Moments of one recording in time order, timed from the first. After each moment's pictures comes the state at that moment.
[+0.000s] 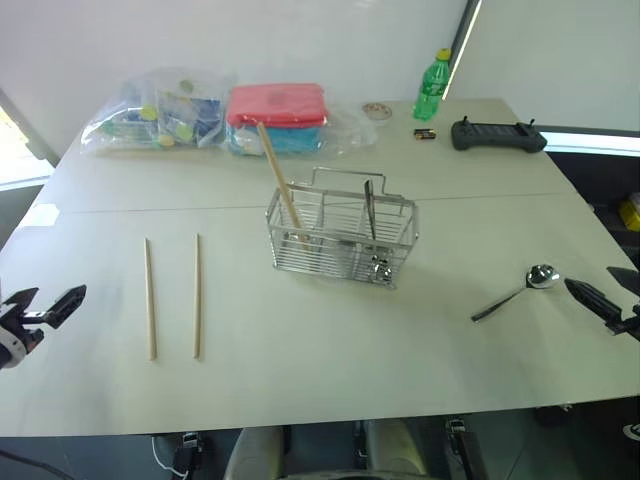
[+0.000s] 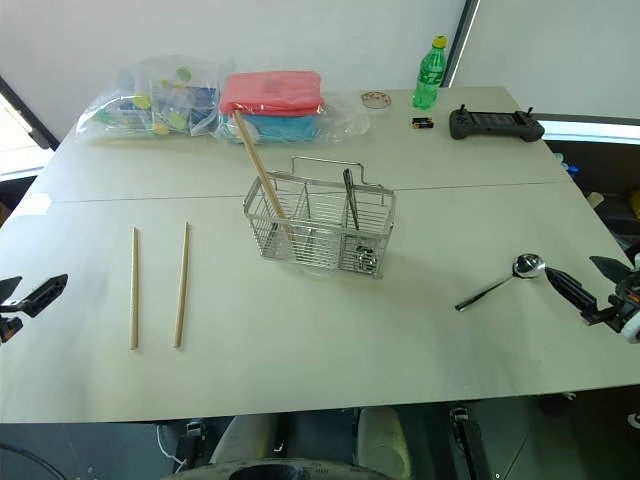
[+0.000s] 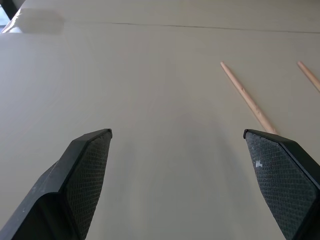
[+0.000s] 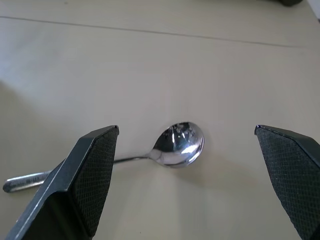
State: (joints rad) left arm 0.16 0.74 0.76 0.03 -0.53 0.58 -0.65; right arm 0.11 -0.86 -0.68 0.20 0.52 0.32 0.90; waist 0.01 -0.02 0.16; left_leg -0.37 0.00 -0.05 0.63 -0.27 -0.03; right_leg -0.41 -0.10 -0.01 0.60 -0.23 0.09
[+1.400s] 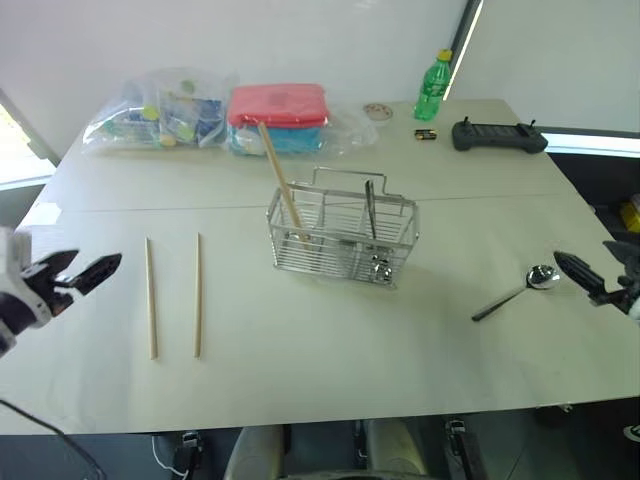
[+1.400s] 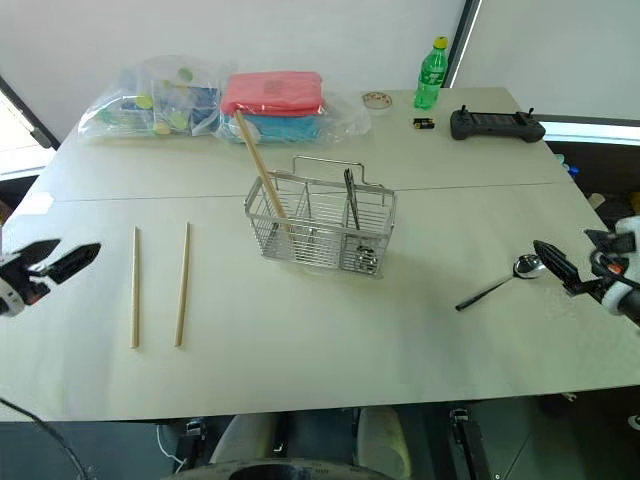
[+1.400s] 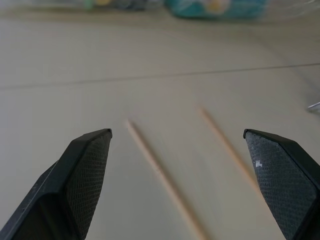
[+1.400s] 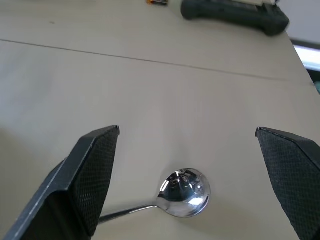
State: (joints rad) left arm -0.07 0.86 0.65 -0.20 -0.73 0.82 -0.71; right arm 0.01 -0.84 -0.65 -0.25 0.59 0.81 0.50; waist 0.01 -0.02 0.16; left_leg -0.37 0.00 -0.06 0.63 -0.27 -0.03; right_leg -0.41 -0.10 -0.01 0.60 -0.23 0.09
